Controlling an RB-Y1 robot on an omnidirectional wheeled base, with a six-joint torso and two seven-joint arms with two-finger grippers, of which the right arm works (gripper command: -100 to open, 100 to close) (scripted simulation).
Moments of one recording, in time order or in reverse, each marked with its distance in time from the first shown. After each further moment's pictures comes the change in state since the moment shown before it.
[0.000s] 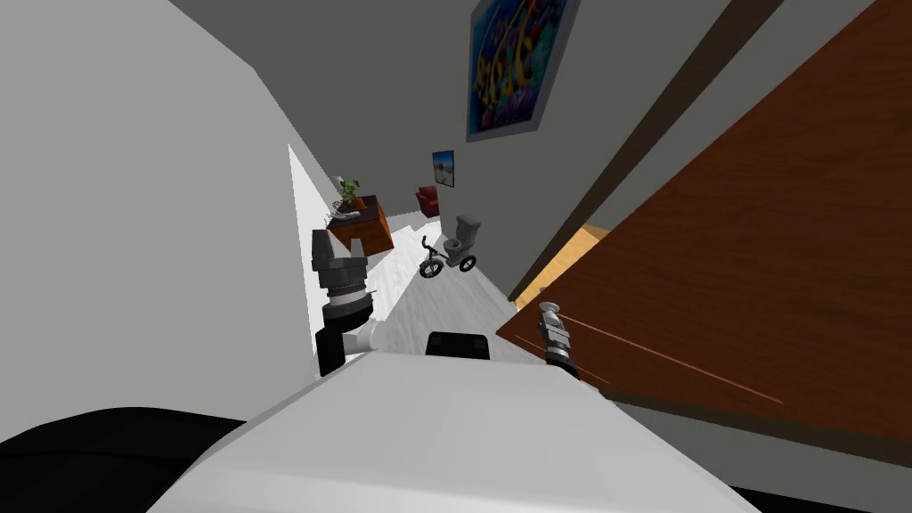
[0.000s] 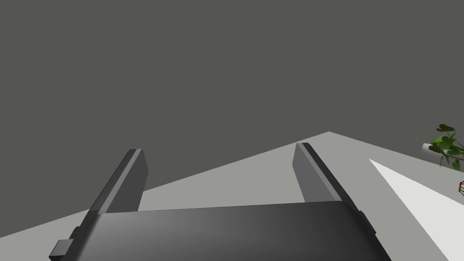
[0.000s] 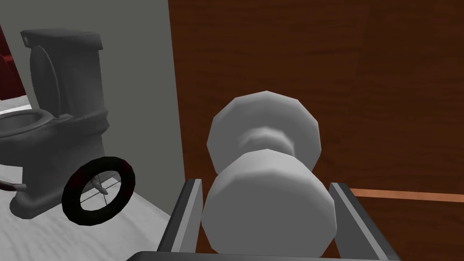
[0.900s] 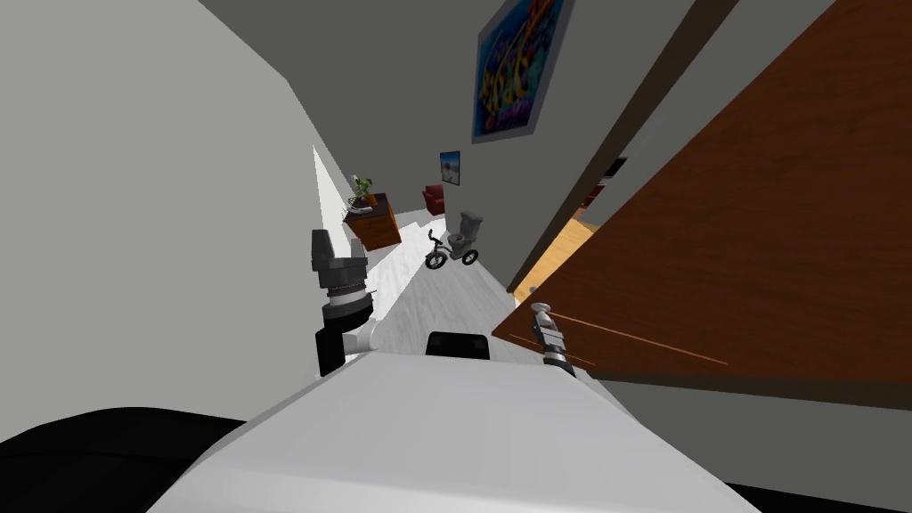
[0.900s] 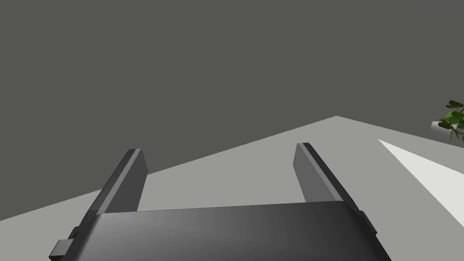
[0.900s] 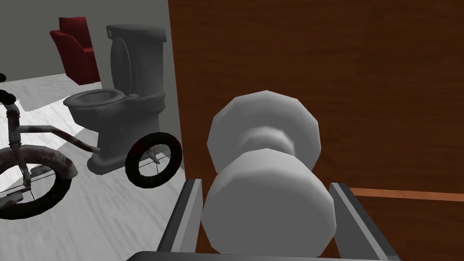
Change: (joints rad) arm 0.047 -0.039 0.094 -0.032 0.066 -0.052 -0.056
